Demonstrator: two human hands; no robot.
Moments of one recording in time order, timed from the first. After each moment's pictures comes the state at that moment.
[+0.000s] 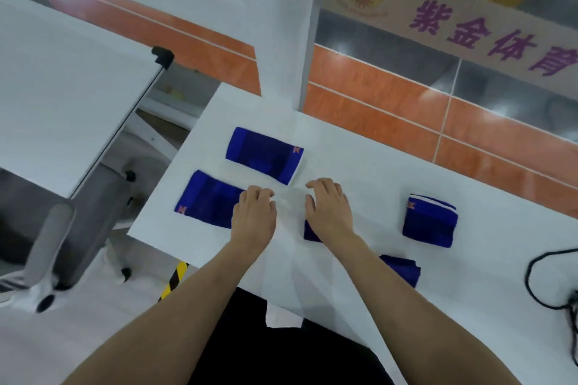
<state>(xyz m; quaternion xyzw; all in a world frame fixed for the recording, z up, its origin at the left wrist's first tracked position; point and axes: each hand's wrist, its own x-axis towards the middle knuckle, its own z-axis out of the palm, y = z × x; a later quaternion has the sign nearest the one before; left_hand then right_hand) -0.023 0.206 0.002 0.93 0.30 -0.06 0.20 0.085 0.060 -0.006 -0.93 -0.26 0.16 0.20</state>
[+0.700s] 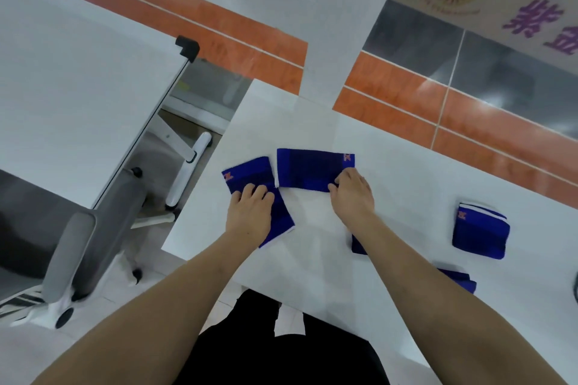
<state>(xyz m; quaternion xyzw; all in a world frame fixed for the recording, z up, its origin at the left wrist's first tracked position) -0.054 0.343 -0.040 0.97 0.16 -0.17 0.10 0.111 0.155 -0.054 -0.95 -0.19 0.22 0.11</state>
